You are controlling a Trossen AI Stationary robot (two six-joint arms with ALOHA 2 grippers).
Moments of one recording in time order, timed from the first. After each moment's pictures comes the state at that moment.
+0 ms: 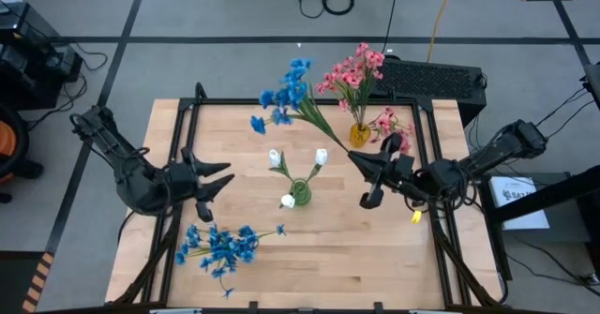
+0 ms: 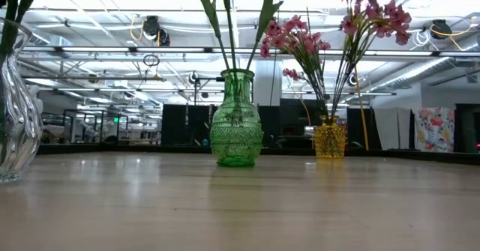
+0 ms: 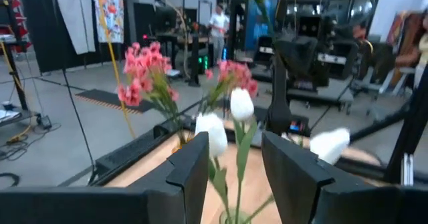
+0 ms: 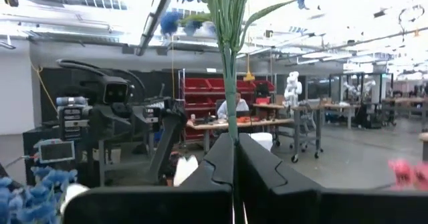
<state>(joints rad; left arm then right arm) -0.77 0.87 0.80 0.11 -1.16 -0.05 0.42 1.11 0.70 0.85 0.78 -0.25</state>
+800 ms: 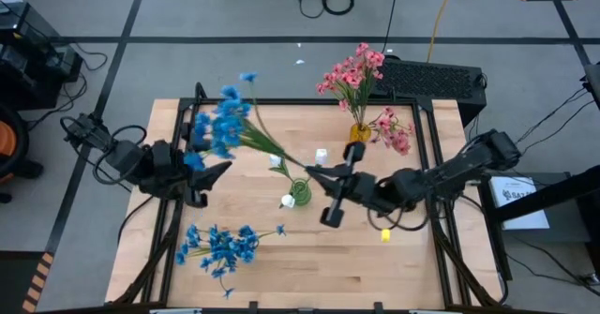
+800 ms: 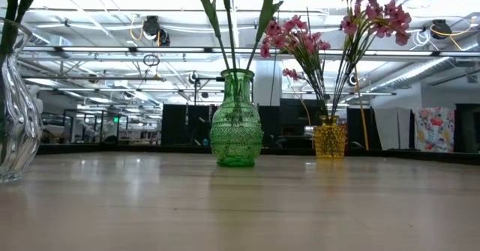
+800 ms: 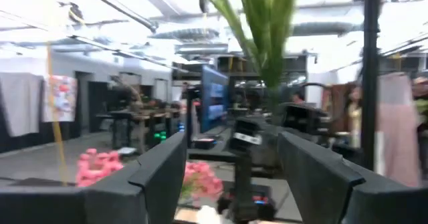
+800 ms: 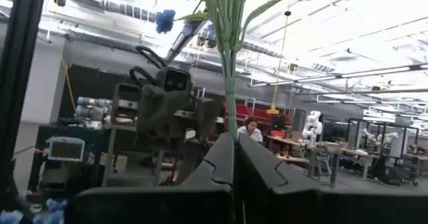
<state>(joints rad) -0.56 0.87 0.86 0.49 -0.70 0.30 0.39 1.50 1.12 0.89 0.62 -0.43</state>
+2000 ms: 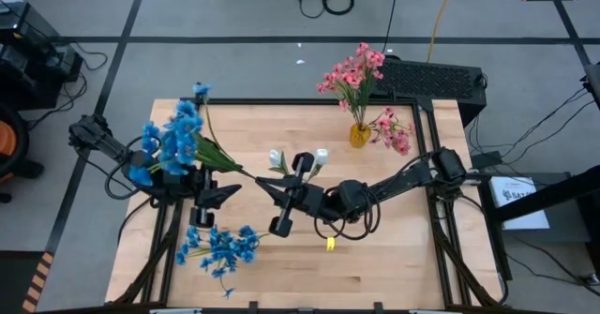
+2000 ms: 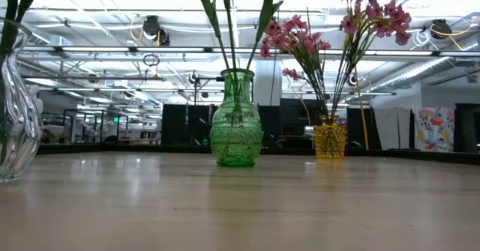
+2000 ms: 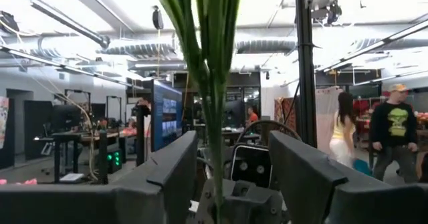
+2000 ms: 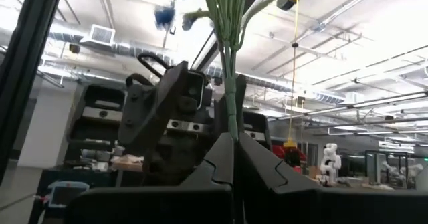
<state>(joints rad) -0.56 1.00 0.86 0.65 -0.50 0.29 0.30 1.98 1.48 1.17 0.46 -0.43</state>
